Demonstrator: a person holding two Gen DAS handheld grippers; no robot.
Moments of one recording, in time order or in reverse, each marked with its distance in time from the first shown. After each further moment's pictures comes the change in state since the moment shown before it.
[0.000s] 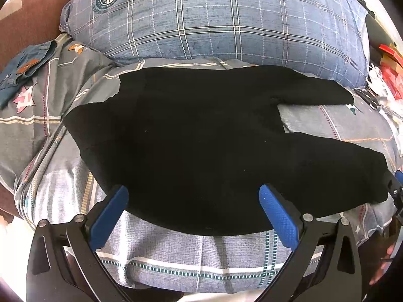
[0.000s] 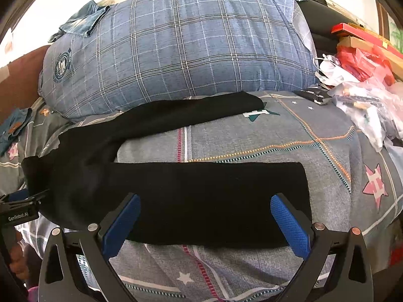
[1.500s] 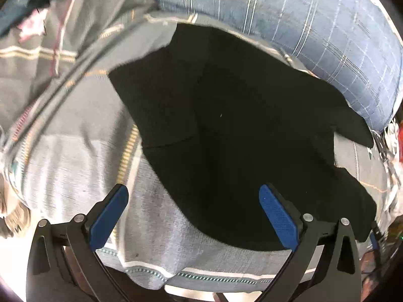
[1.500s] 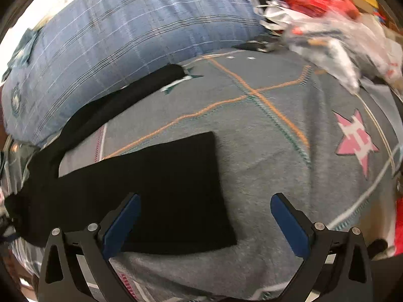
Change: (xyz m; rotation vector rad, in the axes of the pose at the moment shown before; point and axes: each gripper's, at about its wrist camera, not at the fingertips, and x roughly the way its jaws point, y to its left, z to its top) left arm 0.060 0.102 0.018 -0.311 0.257 -0.074; right arm 0.036 -0.107 -0.014 0.229 0.167 -0.080
